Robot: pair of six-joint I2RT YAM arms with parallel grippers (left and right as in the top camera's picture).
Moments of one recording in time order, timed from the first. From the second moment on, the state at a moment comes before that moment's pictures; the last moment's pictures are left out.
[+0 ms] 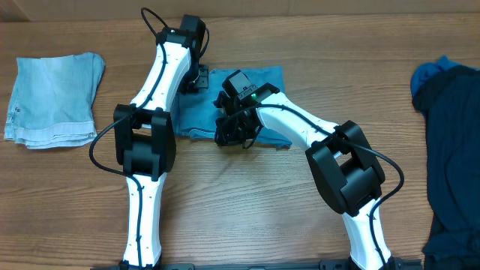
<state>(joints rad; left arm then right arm) -0.20 2.49 2.23 -1.20 -0.10 -0.23 0.62 2.22 1.65 -0.76 -0.53 0.32</state>
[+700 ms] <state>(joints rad) -0.22 2.29 2.15 -1.54 0.04 -0.32 0.33 2.09 1.72 -0.91 -0.33 0.29</state>
